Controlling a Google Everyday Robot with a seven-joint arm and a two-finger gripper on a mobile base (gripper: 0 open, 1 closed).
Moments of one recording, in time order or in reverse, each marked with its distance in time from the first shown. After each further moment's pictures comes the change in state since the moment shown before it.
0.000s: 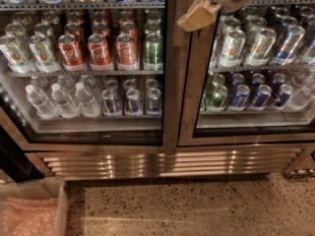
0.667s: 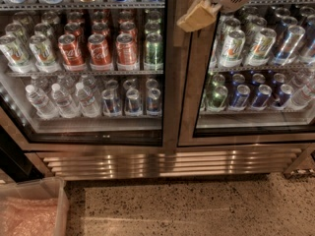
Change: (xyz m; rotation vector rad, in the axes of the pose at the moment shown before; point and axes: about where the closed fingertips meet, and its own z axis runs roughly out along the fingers) arm -0.001 0.003 0.000 -0.003 0.008 -0.005
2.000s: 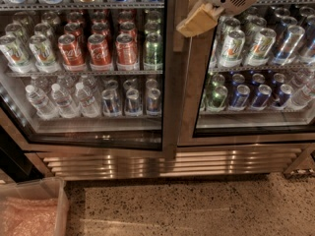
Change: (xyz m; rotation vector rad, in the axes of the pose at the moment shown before) arm -0.003 0.017 -0.005 -0.011 -0.013 0.008
